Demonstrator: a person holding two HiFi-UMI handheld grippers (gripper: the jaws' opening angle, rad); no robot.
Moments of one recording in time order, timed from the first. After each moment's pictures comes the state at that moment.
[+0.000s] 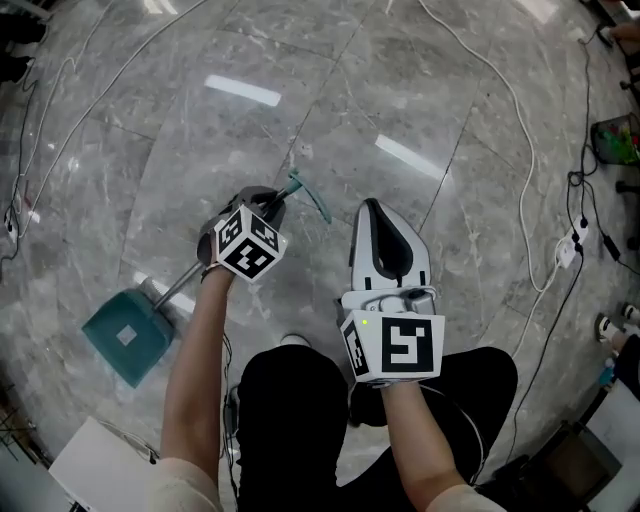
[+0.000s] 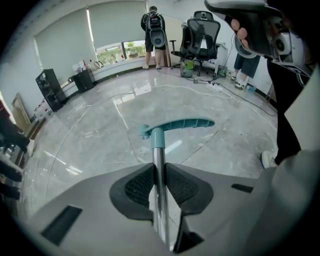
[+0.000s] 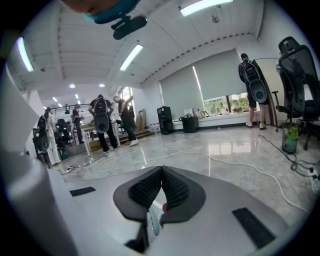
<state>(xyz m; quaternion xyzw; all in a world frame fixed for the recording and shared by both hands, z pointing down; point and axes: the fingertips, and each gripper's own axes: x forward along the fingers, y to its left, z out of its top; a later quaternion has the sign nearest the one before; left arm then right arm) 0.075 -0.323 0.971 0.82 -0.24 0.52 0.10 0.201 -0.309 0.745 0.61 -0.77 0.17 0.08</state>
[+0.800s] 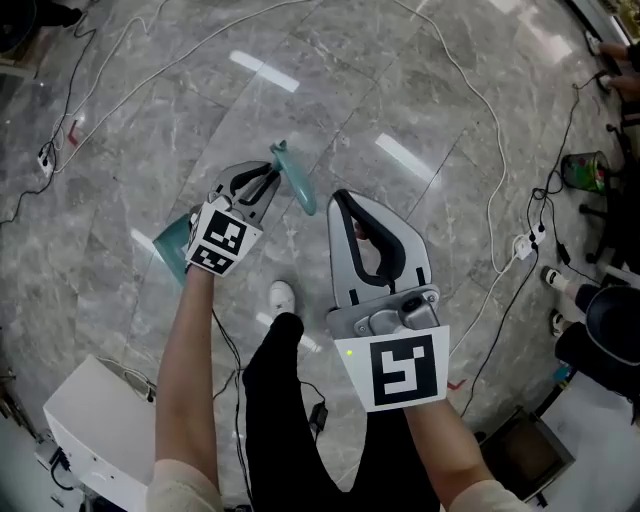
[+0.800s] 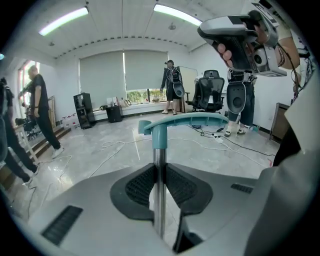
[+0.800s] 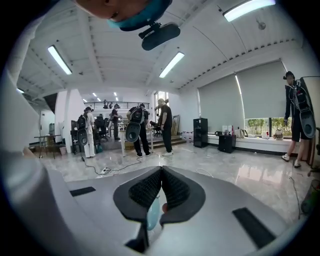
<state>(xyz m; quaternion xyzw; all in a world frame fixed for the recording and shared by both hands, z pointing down) -0.057 -0.290 0.599 0.88 -0.34 0.31 0.07 0.022 -0.260 0.377 0.49 -0.86 0.12 0.10</state>
